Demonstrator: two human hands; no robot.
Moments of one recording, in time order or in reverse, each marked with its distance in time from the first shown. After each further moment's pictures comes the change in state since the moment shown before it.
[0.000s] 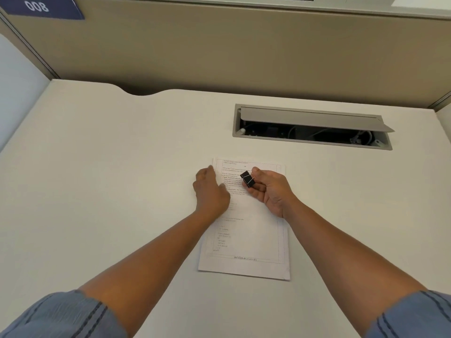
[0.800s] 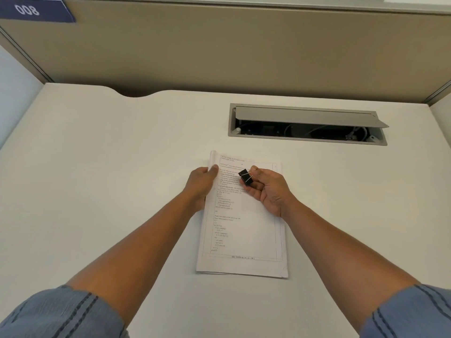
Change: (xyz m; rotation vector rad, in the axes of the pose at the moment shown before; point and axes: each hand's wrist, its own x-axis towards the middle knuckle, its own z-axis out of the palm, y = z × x) left_hand 0.032 0.007 -0.025 -0.726 -0.222 -0.387; right_hand -0.003 -0.001 -0.004 0.138 -0.030 -0.001
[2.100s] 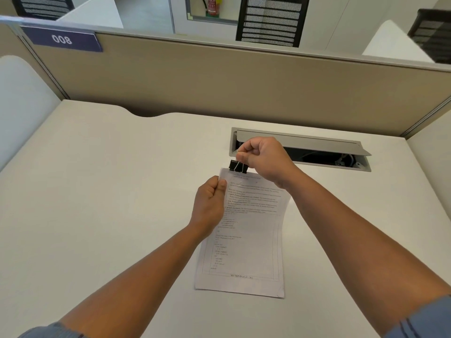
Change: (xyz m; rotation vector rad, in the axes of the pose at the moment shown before) left_hand -0.069 -0.005 0.010 0.152 0.018 0.568; right_hand -0.049 -0.100 0.093 -1.092 -0.014 -0.528
